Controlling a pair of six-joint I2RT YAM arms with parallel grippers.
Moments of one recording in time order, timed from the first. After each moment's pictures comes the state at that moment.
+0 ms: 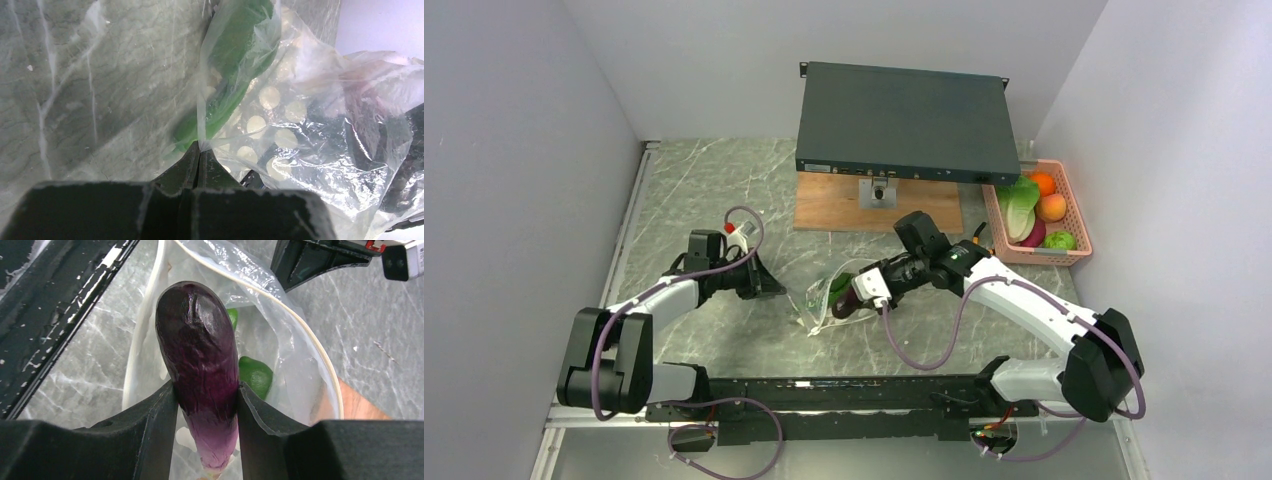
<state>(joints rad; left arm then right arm) -0.13 1.31 0.51 -0.06 0.80 -0.47 0.69 1.25 0.91 -0.52 -0.85 -1.25</state>
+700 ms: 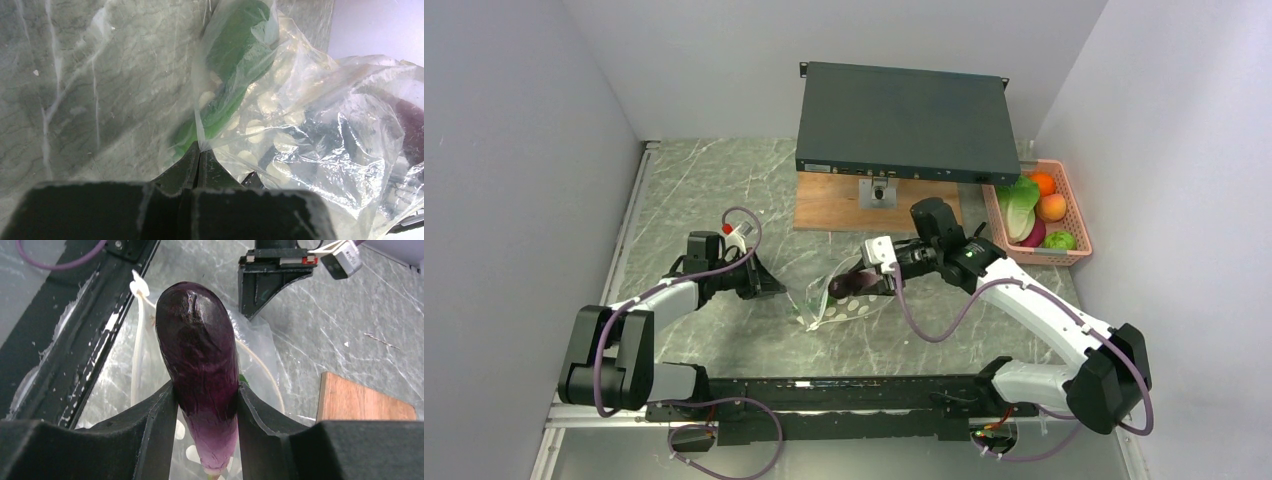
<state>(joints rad) -0.11 1.32 0.48 0.02 0.81 -0.52 0.63 1.19 0.93 -0.42 -0.96 -0.91</state>
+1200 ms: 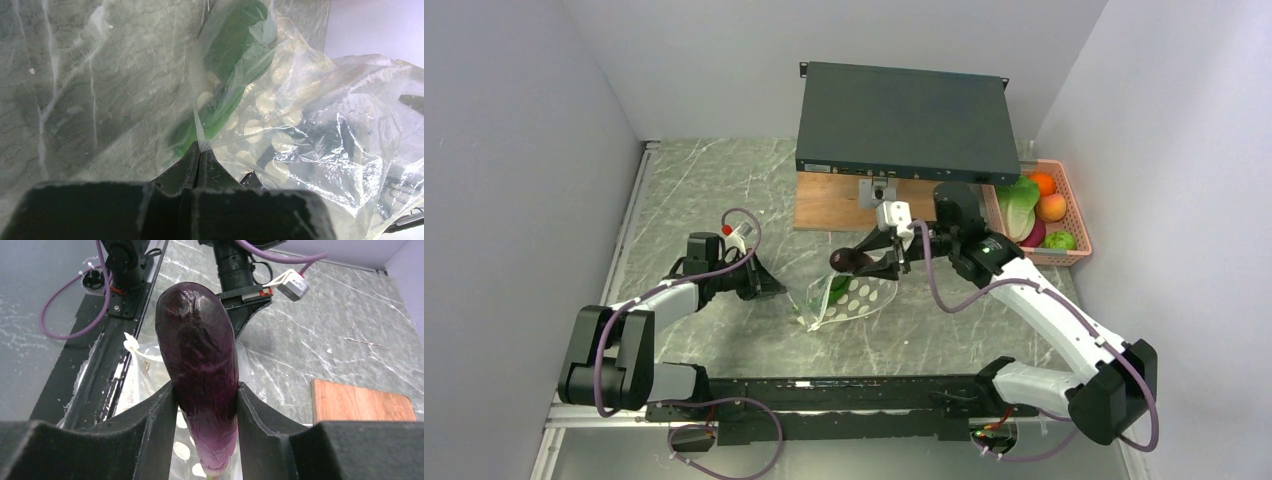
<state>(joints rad) -0.11 1.32 0.46 0.05 0.82 -0.54 0.57 1.16 0.98 -0.25 -1.03 -0.54</state>
